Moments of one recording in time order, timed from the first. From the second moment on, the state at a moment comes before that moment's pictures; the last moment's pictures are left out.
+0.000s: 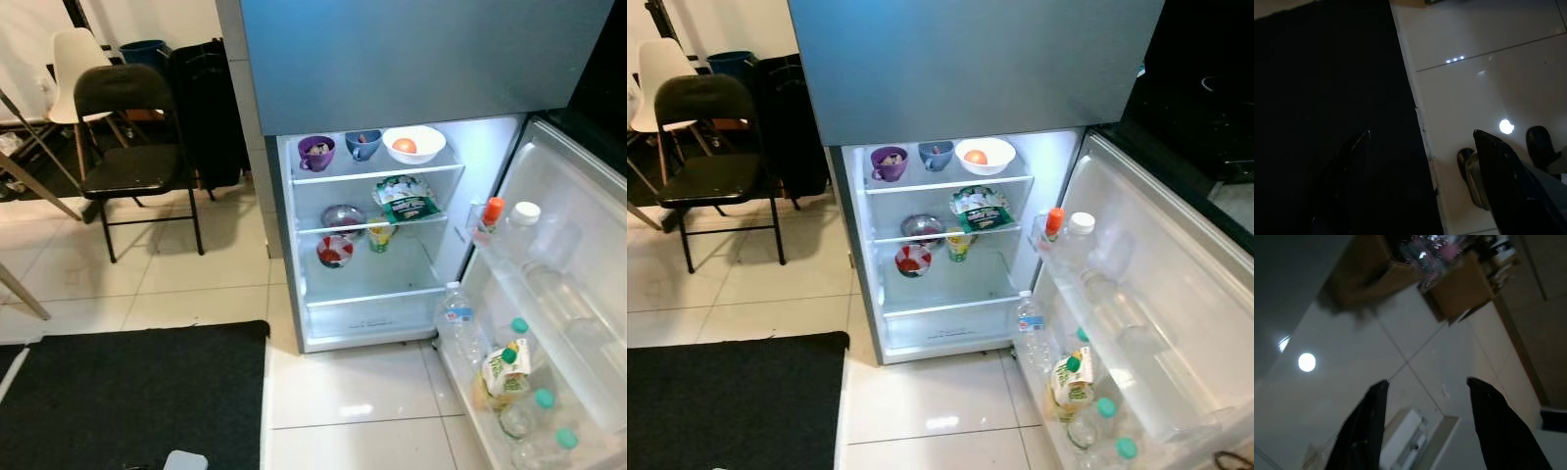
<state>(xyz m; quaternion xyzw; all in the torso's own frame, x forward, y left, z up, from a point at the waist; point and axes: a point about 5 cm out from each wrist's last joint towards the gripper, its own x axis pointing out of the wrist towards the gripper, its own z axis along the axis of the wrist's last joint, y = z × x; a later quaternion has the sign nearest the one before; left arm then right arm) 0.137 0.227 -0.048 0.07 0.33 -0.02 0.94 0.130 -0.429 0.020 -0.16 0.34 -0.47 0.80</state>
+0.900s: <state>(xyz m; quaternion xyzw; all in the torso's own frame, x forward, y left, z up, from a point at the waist) 0.186 0.217 -0.003 0.07 0.23 -0.10 0.97 0.092 -0.486 0.083 -0.15 0.25 -0.65 0.70</state>
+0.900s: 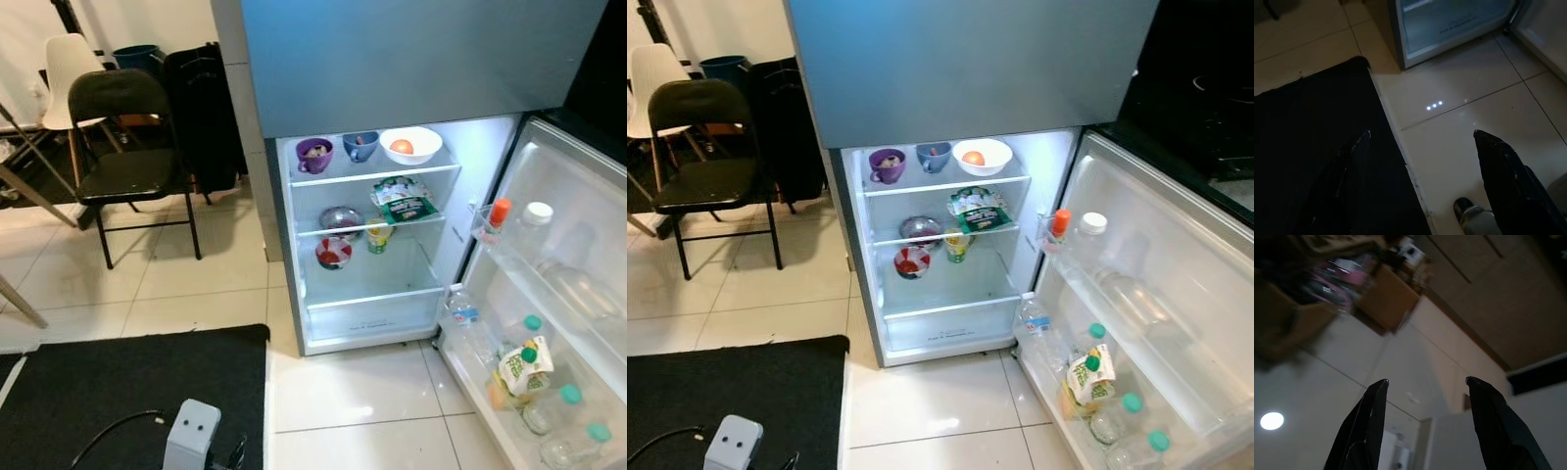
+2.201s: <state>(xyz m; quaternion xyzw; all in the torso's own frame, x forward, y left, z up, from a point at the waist) 0.218 0.159 0.133 -0.01 0.07 -0.35 0.93 0.202 -0.461 0.143 -0.03 0.10 -0.19 0.98</state>
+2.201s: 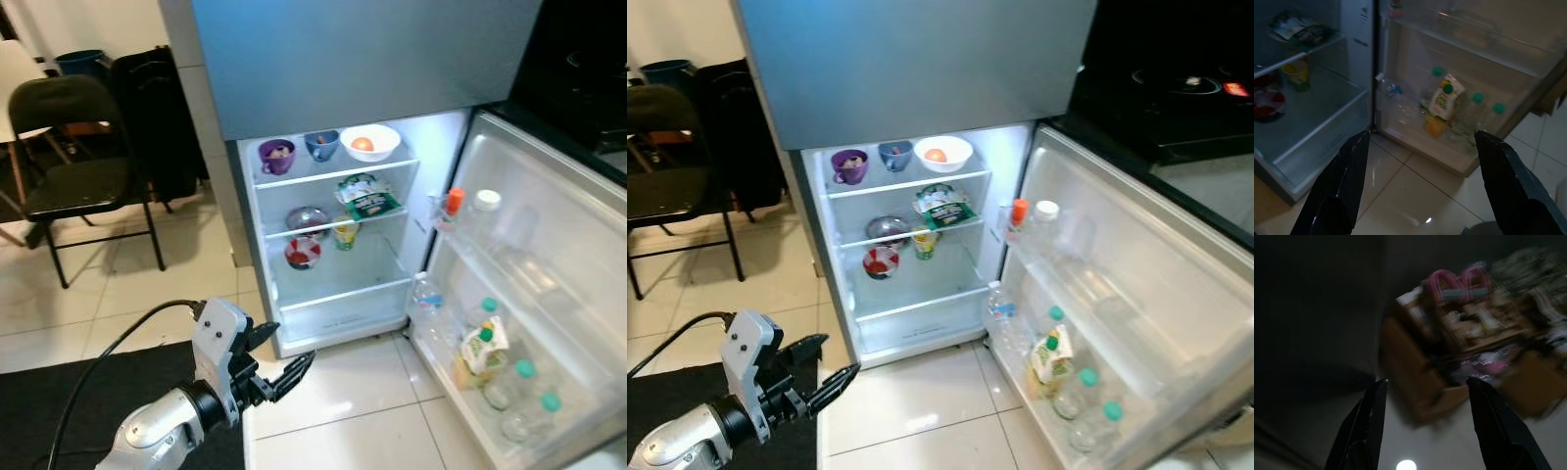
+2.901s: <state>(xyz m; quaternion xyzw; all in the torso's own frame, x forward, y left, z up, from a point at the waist) 0.201 0.154 0.122 -0.01 0.12 -0.36 0.92 0.210 -0.418 0.105 0.02 0.16 -0.03 0.99</state>
